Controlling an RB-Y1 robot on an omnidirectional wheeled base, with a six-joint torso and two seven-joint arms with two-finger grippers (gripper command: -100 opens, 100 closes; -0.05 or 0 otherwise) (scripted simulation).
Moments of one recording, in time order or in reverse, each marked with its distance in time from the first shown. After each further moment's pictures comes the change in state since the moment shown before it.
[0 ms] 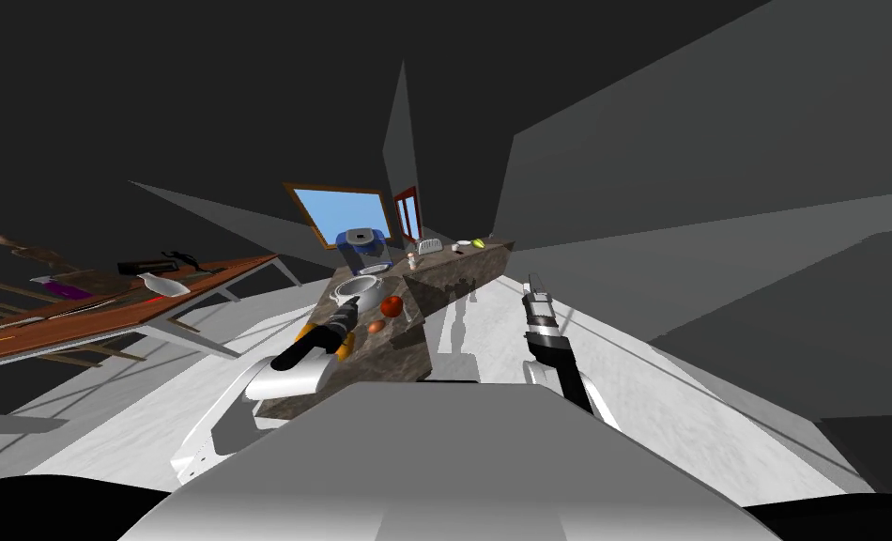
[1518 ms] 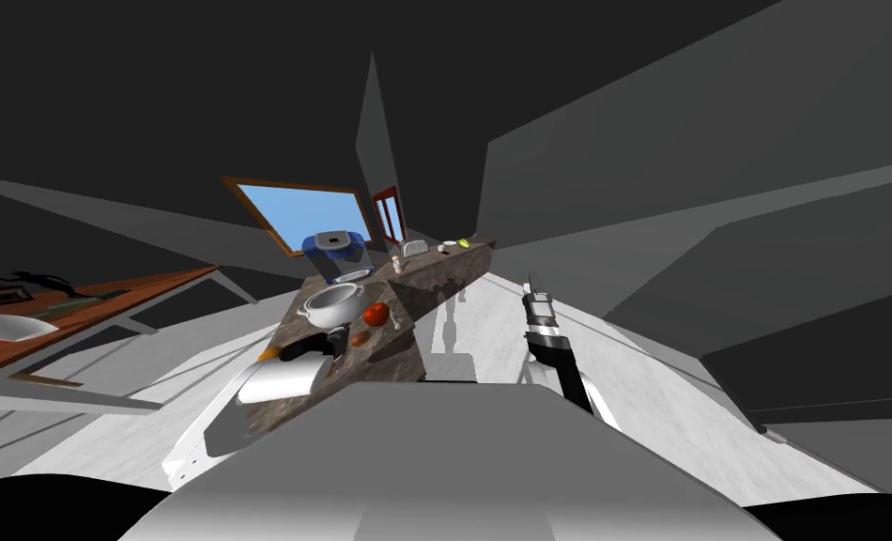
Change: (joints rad) left arm 0.011 0.010 0.038 0.044 0.064 0.417 0.027; right arm 0.000 0.000 0.000 0.000 0.000 0.000 0.000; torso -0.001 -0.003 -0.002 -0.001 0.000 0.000
